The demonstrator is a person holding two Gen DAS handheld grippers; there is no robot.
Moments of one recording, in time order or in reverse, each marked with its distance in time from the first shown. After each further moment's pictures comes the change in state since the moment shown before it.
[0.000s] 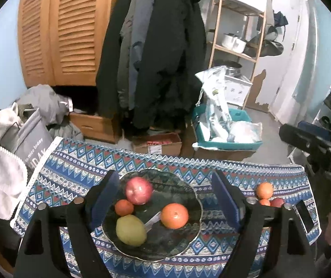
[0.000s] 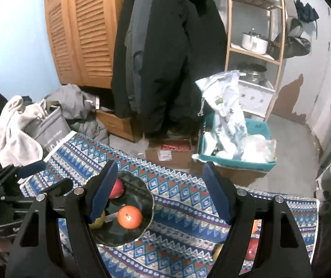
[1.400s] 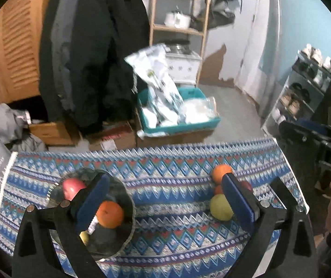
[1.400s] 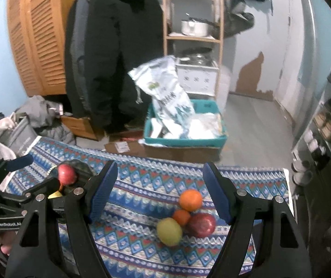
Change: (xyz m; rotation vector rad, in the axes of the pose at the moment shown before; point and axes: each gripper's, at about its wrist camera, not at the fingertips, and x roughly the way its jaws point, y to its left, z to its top) left arm 0.035 -0.143 -0.017 0.177 0.113 -0.169; right arm -0.052 -0.141 -0.061 0.167 0.037 -0.175
